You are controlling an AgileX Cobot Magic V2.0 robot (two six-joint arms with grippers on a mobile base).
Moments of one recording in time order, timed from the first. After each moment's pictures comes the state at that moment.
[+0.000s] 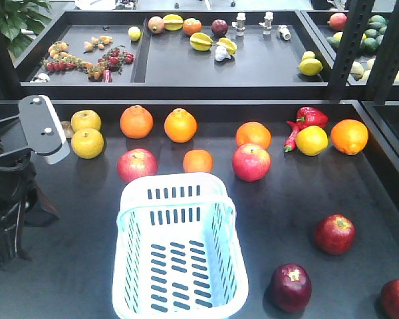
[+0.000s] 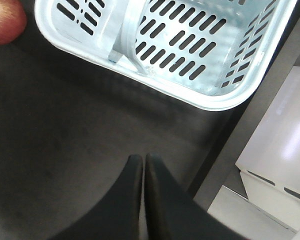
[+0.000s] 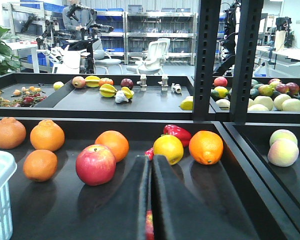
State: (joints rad) left arm -0.36 1.25 -1.19 -0.16 1.23 0.71; right arm 0.00 -0.01 0.03 -0.04 0.05 0.04
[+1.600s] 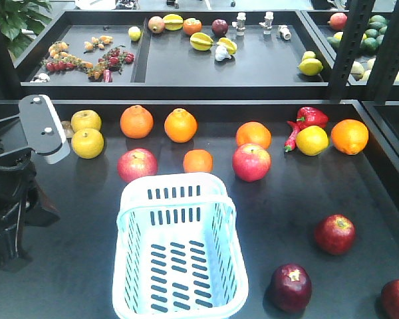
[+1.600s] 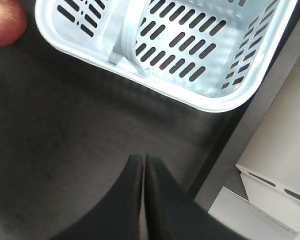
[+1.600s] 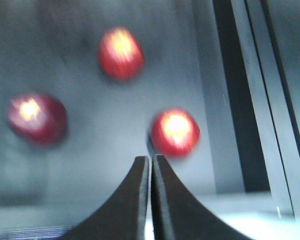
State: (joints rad) left arm -0.36 1.25 -1.19 -0.16 1.23 0.71; right arm 0.00 0.71 -0.62 -0.17 0.98 0.13
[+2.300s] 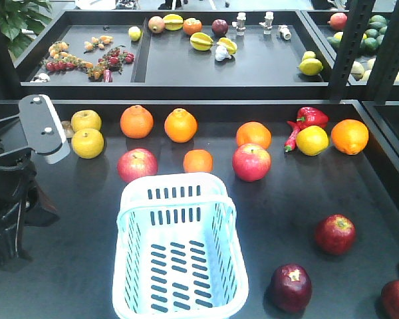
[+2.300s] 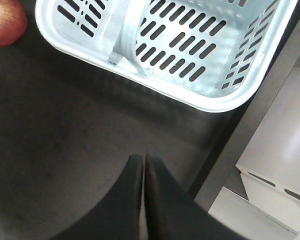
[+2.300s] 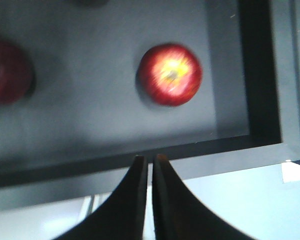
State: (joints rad) left arm -0.36 1.25 -1.19 -0.16 1.23 0.71; right arm -0.05 1.06 -0.72 -0.17 1.02 0.20
